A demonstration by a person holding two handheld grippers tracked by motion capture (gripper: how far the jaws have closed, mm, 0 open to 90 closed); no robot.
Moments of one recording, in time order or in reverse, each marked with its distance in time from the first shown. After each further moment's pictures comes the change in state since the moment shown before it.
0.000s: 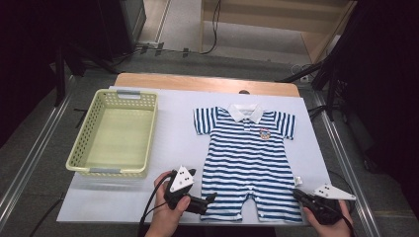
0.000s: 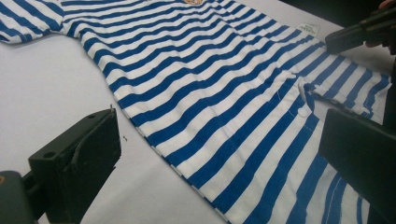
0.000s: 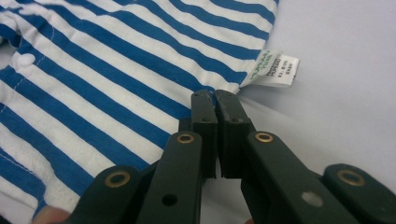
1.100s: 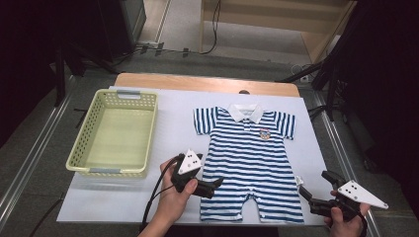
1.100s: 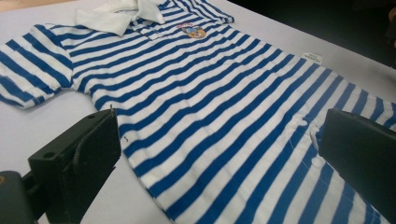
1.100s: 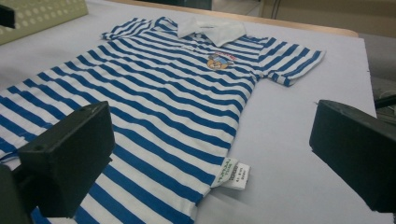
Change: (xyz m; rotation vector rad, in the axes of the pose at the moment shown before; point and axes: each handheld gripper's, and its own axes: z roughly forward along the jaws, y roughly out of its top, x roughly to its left) left arm 0.010 0.049 0.018 -0.012 0.010 0.057; right arm -0.018 0.013 -0.029 -0.376 0.010 -0.002
